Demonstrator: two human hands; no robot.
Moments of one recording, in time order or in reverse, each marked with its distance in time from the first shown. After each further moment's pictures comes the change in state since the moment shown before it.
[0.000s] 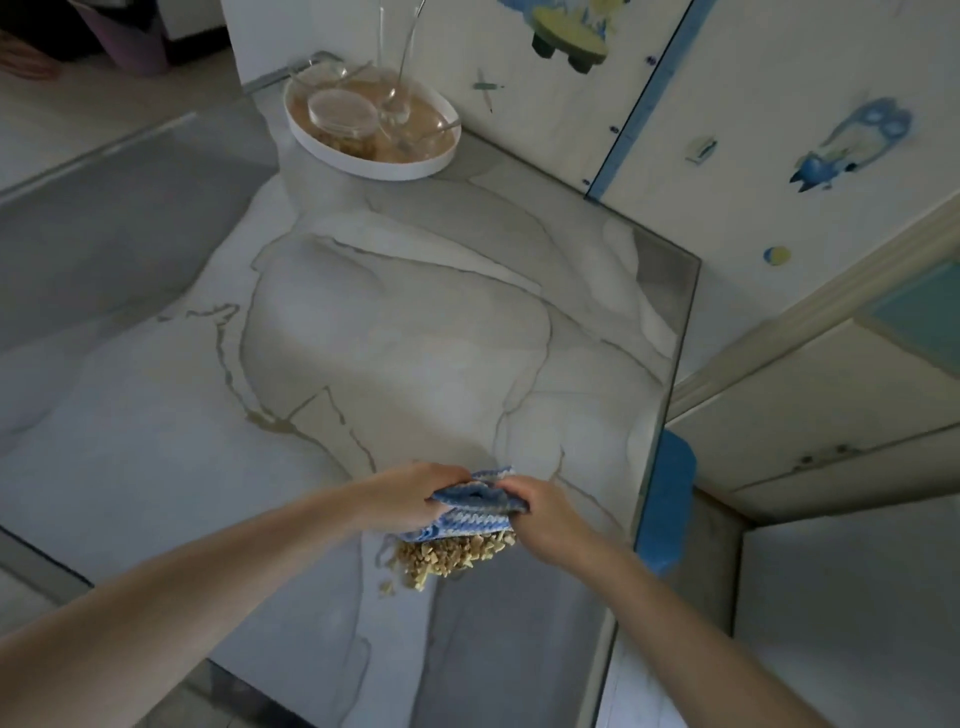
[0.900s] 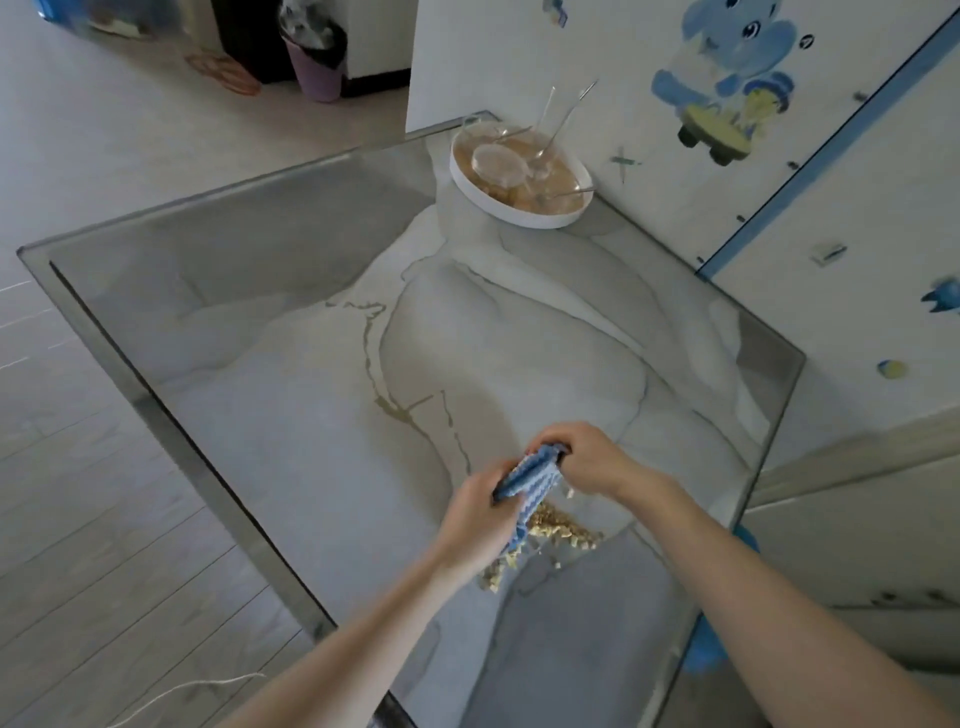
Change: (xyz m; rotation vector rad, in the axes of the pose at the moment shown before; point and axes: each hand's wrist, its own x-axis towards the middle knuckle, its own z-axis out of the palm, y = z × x) left_hand -0.052 0.023 0.024 -0.806 0.814 -0.080; right_hand 0.061 -0.079 -0.028 -0.301 -0.131 -0.178
